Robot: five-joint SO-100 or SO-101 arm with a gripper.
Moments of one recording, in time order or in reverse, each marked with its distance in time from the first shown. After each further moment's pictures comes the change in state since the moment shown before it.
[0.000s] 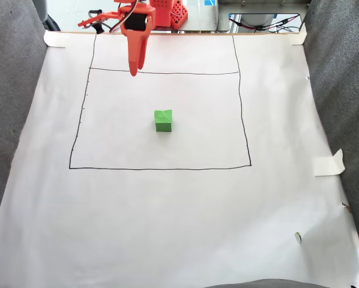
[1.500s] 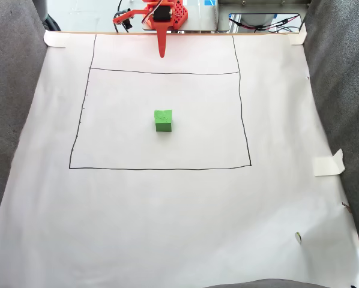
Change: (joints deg) arm -12.6 66.3 52.9 15.3 -1.0
